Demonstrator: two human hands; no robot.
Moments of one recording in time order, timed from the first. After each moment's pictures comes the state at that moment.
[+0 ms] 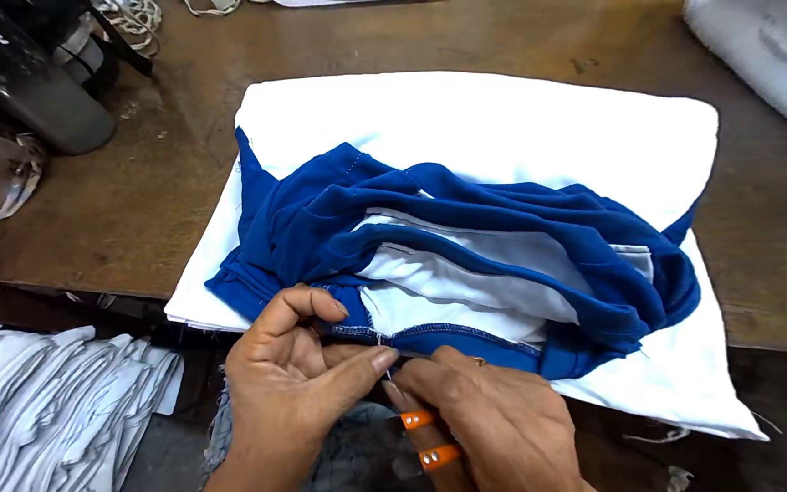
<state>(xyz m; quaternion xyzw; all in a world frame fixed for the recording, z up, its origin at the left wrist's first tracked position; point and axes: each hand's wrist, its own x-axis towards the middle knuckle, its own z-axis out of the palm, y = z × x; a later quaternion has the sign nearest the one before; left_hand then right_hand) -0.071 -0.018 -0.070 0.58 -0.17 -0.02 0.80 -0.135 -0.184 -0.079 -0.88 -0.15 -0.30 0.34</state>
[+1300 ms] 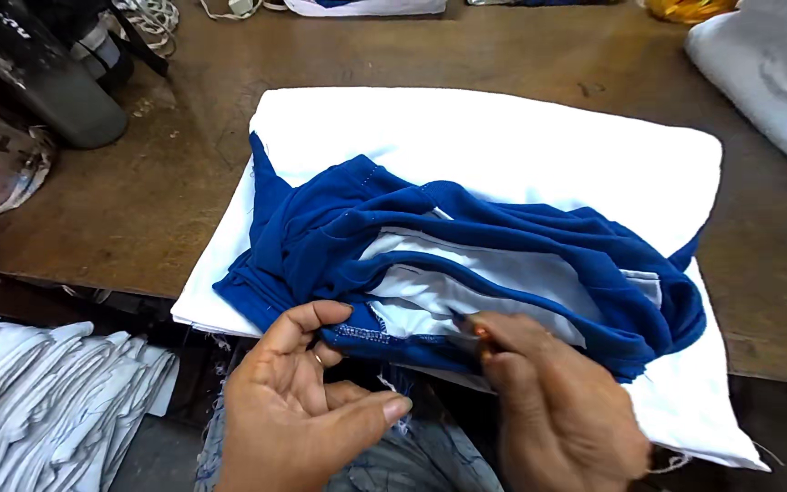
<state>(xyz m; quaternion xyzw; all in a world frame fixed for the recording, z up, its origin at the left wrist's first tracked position) -0.085 -0.013 -0.054 0.60 -0.08 -0.07 0.79 -0.122 -0.213 -0.087 -0.84 -0.09 -0.35 0.40</state>
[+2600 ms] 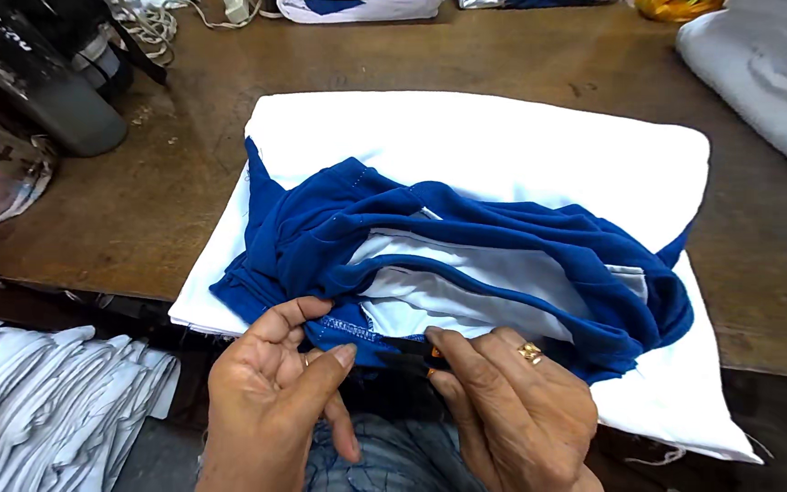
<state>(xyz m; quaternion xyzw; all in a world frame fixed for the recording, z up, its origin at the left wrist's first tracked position) -0.082 -0.014 -0.042 0.60 0.00 -0.09 0.79 -0.126 -0.208 -0.099 -0.89 -0.12 -0.39 0.22</state>
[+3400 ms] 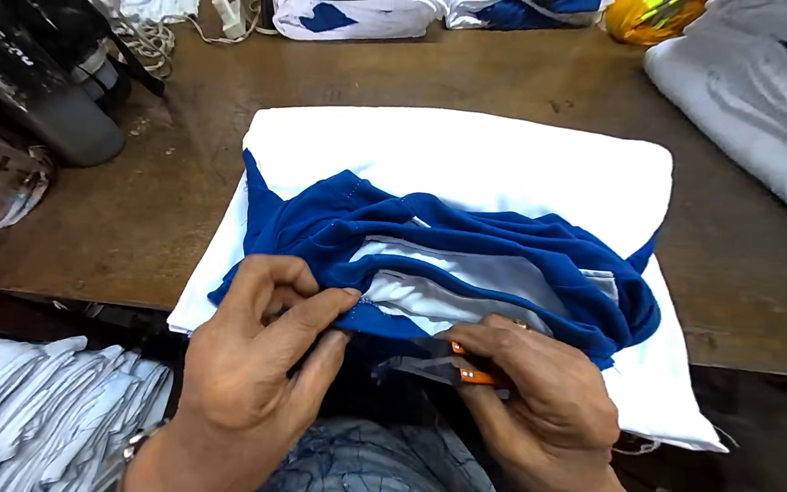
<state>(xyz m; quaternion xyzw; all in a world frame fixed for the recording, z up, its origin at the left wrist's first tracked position) -0.036 0.008 -0.036 0.81 -0.40 0.20 0.39 -0.120 -0.226 -0.086 -0.84 -0.15 -0.34 0.40</state>
